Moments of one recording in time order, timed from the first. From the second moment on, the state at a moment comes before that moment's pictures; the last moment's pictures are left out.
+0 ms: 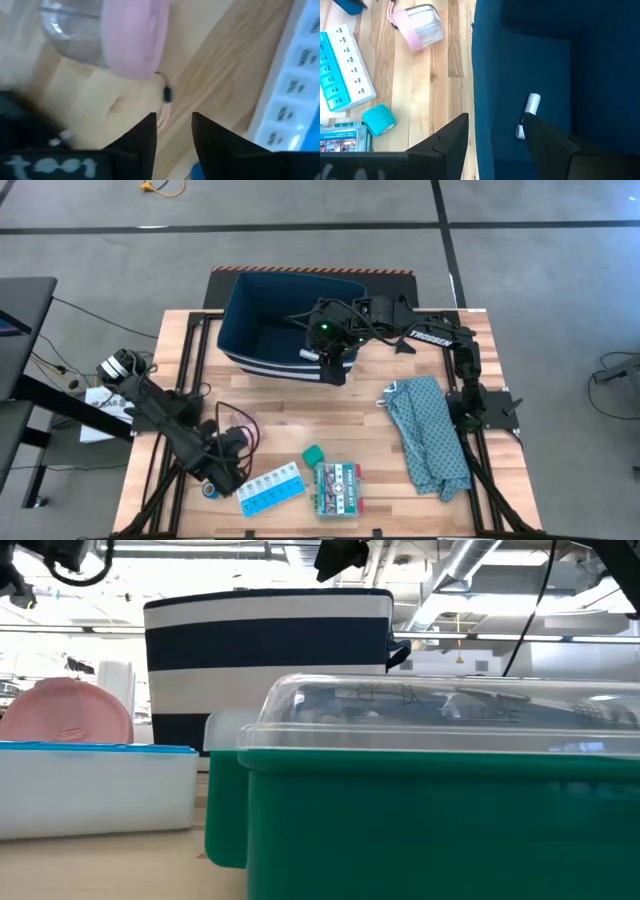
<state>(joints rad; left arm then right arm) -0.76 1.52 1.09 -1.19 -0.17 -1.40 -0.11 2.02 2.35 -1.32 0.00 -0.16</state>
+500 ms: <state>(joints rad) -0.80 1.53 0.75 -0.85 -0.18 -1.48 -0.11 2.02 2.35 -1.30 0.00 -0.16</state>
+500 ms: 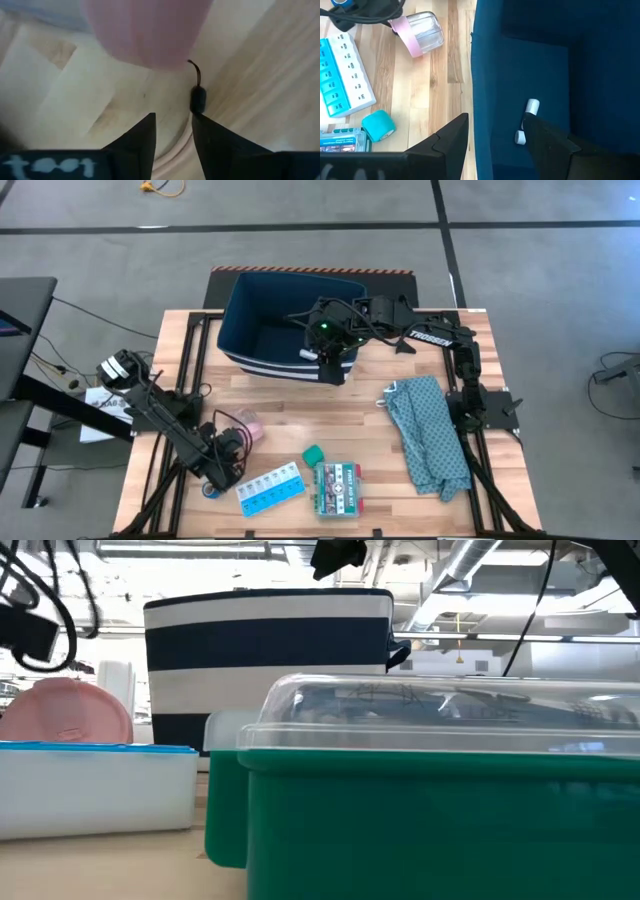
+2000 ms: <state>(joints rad) -0.80 1.52 0.67 -0.68 -0.21 -1.51 -0.11 2.02 2.35 -1.27 0.00 -0.17</state>
